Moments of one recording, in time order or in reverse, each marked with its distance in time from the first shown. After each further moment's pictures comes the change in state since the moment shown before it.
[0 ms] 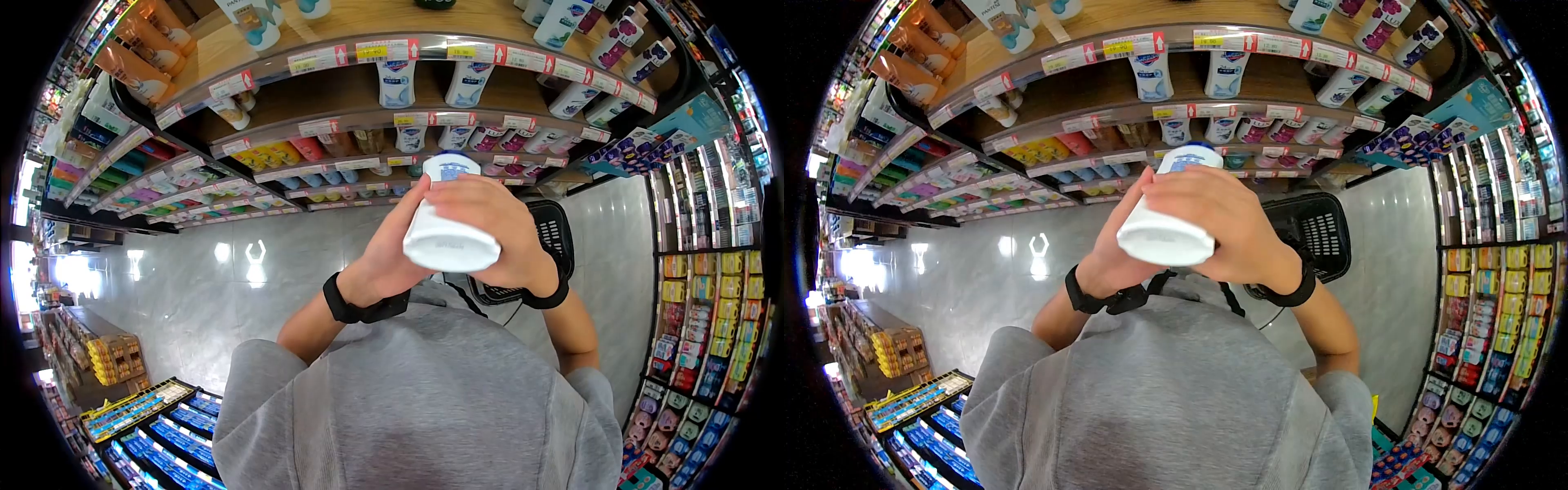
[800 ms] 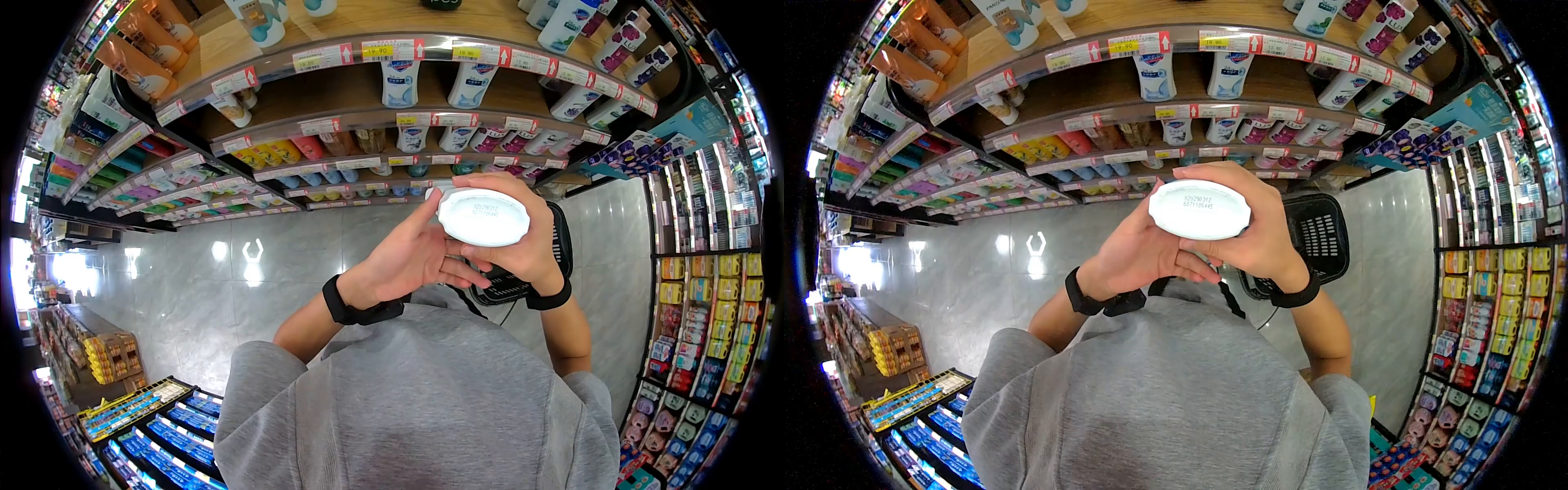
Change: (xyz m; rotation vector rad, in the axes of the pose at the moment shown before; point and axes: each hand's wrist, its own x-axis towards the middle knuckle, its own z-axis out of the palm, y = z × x) left_hand -0.008 0.005 0.002 0.338 -0.108 -0.195; right_hand -0.004 0.002 -0.005 0.251 0.126 0.265
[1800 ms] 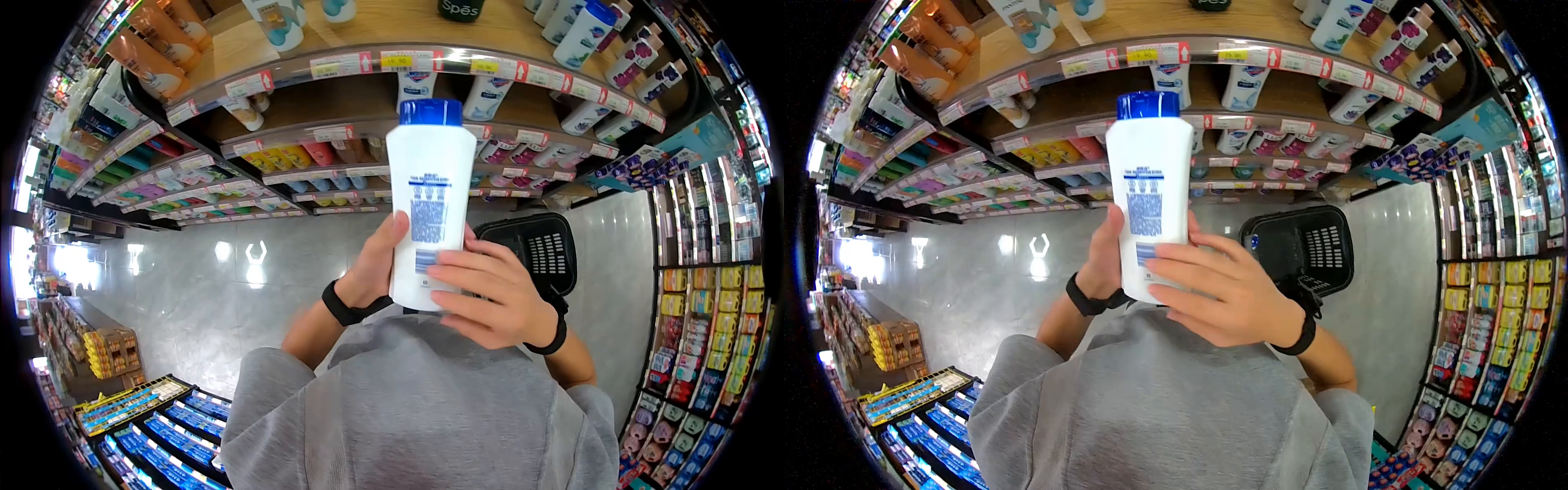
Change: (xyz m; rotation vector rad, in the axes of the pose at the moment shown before) left_hand -0.021 0.008 -0.023 0.136 0.075 0.477; right_hand -0.018 -0.034 0.030 -0.347 -0.290 -0.296
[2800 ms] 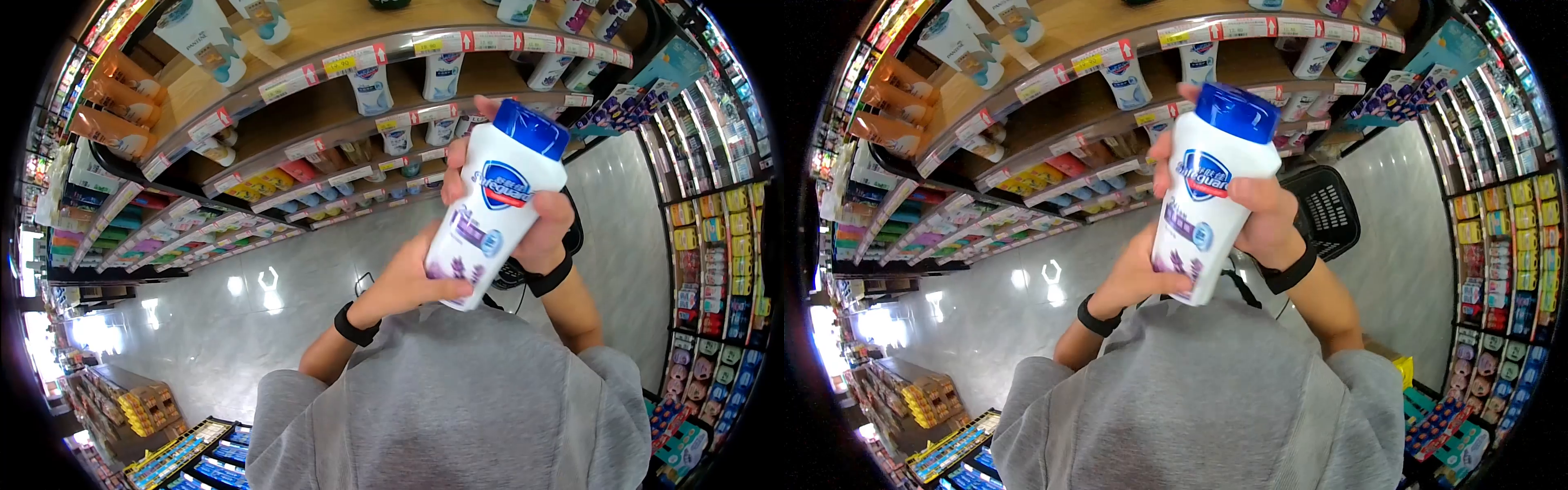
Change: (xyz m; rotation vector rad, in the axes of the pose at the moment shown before) left_hand -0.002 -0.014 0.018 0.555 -0.059 -0.271; right_hand 0.028 0.036 -0.013 1.389 0.613 0.355
